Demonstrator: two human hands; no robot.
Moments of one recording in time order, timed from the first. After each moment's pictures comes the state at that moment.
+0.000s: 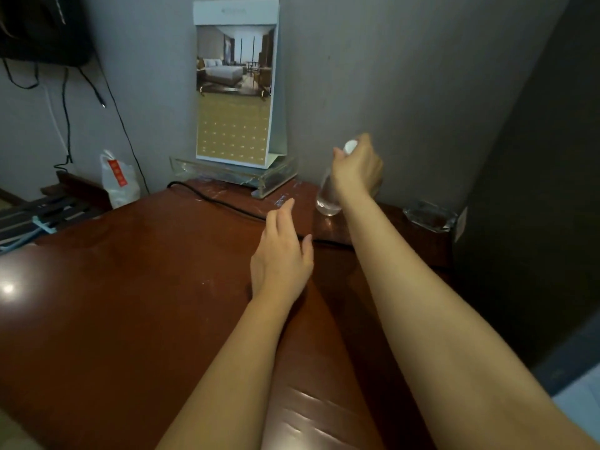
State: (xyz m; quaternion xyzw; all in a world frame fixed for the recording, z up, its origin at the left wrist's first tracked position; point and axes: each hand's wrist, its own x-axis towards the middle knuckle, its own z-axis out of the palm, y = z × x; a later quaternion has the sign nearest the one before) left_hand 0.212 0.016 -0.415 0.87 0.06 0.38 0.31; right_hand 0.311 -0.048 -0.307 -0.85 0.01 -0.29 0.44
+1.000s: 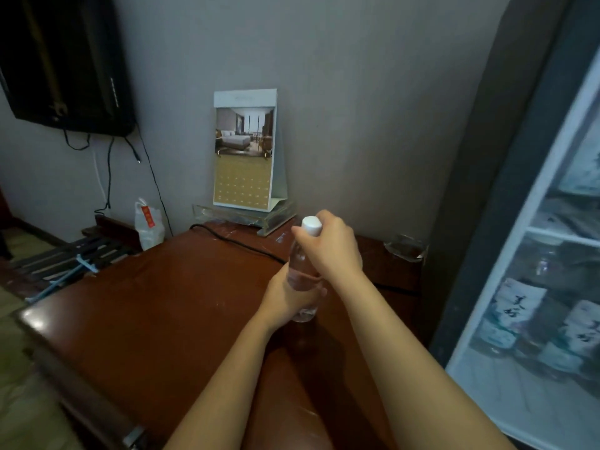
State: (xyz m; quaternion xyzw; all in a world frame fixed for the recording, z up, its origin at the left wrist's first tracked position) left_hand 0.189 0.009 -0.412 0.73 -0.05 0.16 0.67; right_hand 0.185 -0.088 -0.293 -0.89 -0.16 -0.16 0.40
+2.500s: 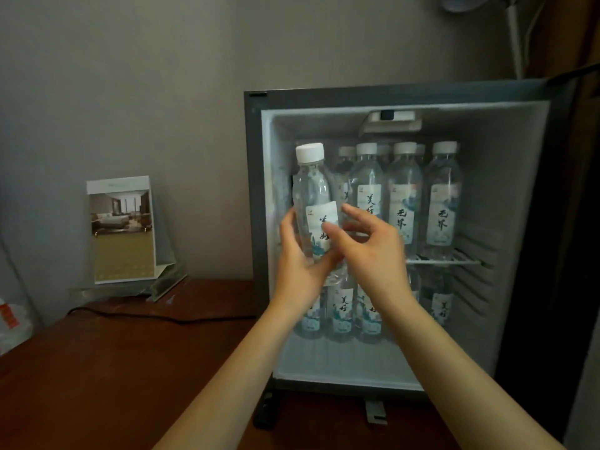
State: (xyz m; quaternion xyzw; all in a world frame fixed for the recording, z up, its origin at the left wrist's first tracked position) left_hand 0.049 -0.234 -0.218 0.63 -0.28 0.23 0.68; right_hand 0.008 -0.335 -0.185 -0.72 -0.12 -0.39 0.56
